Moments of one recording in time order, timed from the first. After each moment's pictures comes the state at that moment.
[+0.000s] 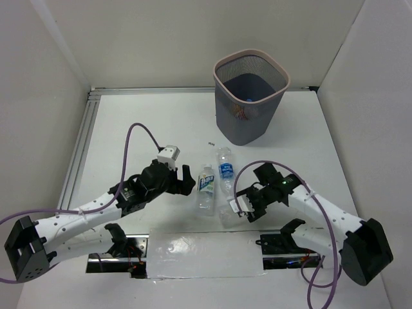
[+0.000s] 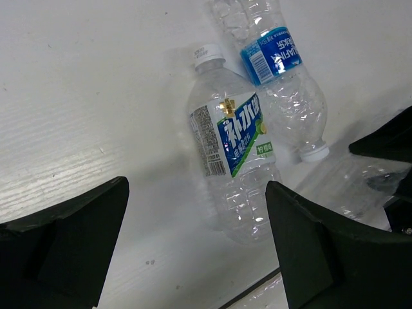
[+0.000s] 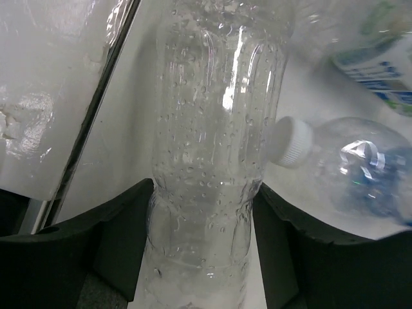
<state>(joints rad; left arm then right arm) -0.87 0.96 0.62 -0.21 -0.24 -0.56 0.55 1.01 0.51 -0.75 -0.61 -1.44</state>
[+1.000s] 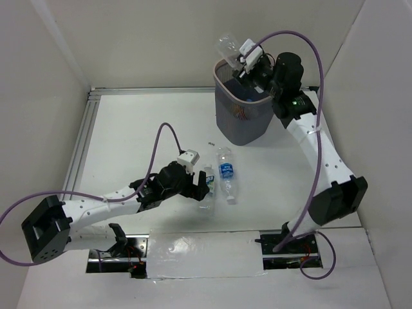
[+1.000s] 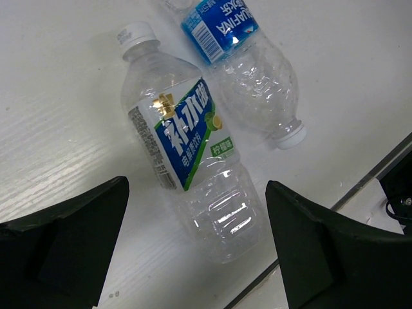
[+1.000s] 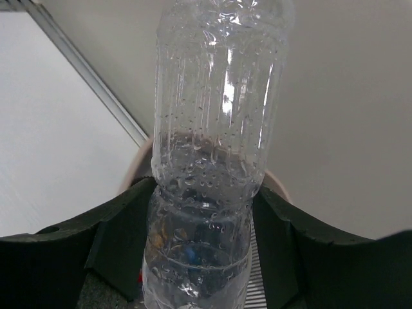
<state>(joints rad) -0.92 1.17 0.63 -0.04 -0.13 -0.50 0.33 1.50 1.66 -0.16 -0.32 -0.62</state>
